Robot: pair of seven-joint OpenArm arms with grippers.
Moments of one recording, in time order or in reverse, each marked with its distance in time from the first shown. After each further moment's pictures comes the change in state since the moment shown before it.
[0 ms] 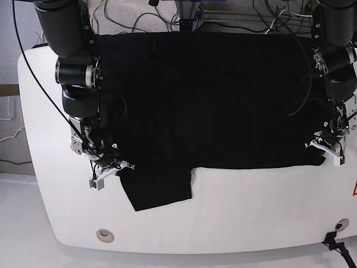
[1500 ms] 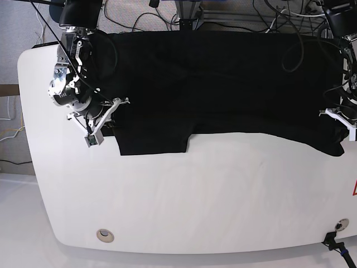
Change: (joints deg) left arm 35.3 -2.9 -7.0 52.5 -7.8 -0.3 1.5; right arm -39.6 0.2 7.3 79.2 0.2 0.7 -45.4
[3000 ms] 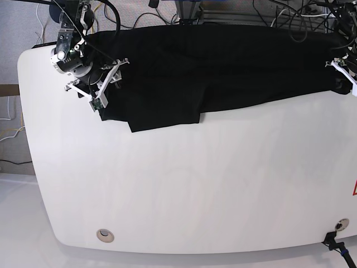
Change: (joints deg) left arm 20.5 -1.1 -7.9 4.7 0.0 -0.1 8.3; right arm -14.8 -1.6 2.4 10.0 -7.3 6.8 0.2
